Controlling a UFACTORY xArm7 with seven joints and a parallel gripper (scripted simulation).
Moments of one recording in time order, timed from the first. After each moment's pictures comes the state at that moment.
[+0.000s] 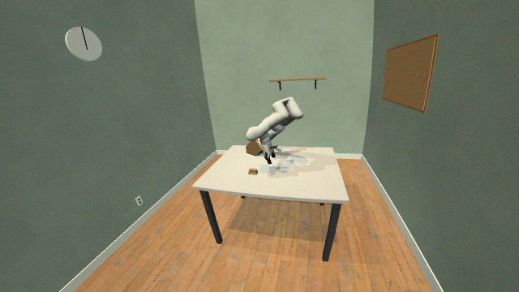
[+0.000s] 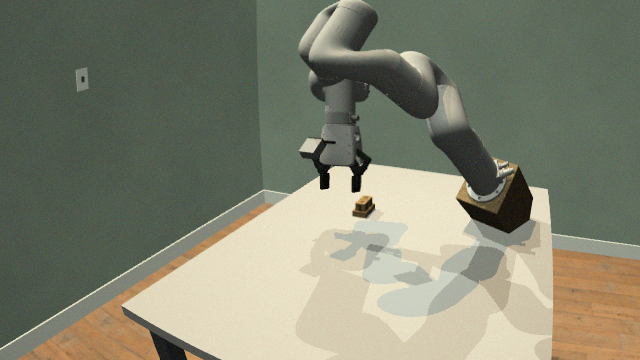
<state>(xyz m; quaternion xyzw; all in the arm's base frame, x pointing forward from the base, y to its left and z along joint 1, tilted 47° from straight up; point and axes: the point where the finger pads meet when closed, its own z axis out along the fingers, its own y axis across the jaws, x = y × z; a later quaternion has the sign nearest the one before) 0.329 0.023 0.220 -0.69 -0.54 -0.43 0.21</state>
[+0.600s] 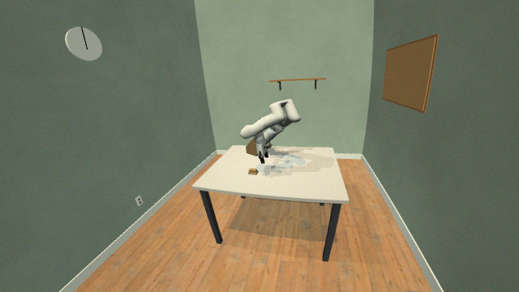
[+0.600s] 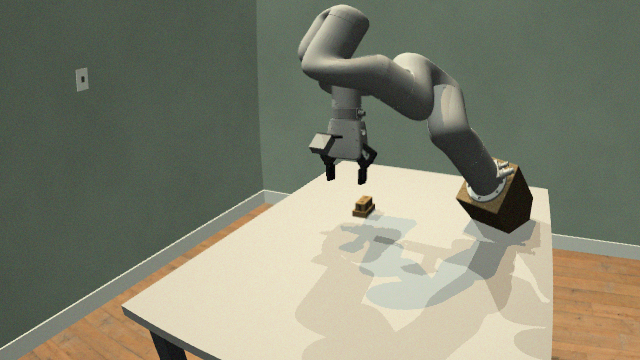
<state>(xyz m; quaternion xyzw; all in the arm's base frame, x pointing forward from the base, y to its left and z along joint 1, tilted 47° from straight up) 0.335 -0.021 0.190 -0.69 -0.56 -0.42 0.17</state>
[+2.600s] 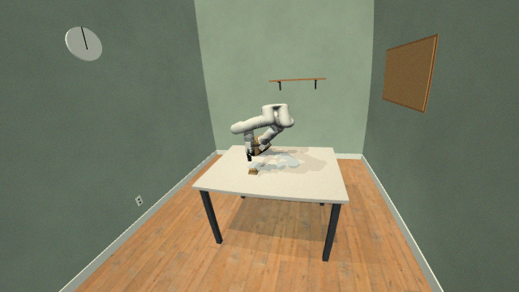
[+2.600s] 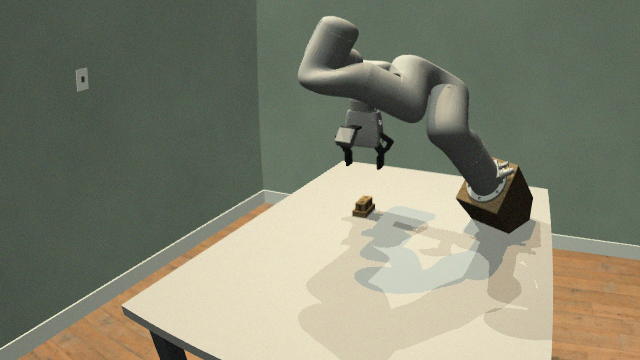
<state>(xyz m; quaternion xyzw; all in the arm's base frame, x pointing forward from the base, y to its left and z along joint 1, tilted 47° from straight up) 0.328 -0.109 0.122 -0.69 -0.60 -0.39 0.09</state>
